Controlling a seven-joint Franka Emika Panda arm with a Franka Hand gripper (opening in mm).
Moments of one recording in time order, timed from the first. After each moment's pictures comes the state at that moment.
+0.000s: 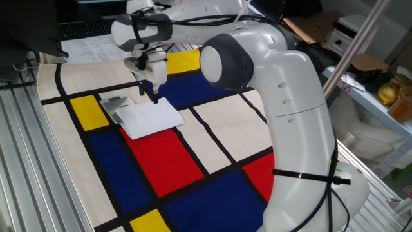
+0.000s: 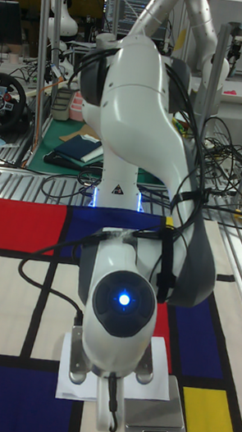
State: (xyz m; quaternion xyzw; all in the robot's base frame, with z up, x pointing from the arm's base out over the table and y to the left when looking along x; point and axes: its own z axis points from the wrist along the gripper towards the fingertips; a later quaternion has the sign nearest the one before) arm 0.662 0.020 0.099 -0.66 -0.73 0.13 0.12
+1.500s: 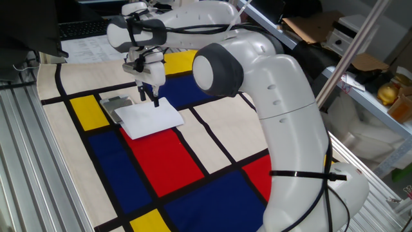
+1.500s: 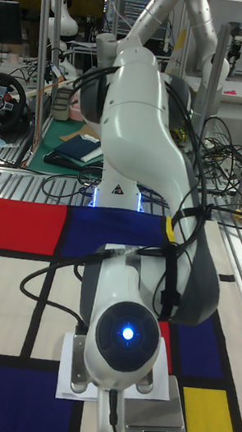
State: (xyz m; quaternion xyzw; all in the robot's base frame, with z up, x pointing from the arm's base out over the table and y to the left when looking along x) arm 0.656 0.021 0.084 -0.65 -0.72 0.18 0.16
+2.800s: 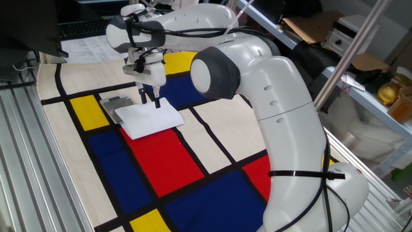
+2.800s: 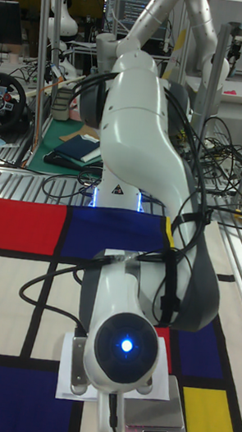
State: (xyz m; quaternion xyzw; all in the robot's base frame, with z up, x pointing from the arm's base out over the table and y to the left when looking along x) arm 0.649 0.021 0.082 -0.64 -0.72 0.19 0.17
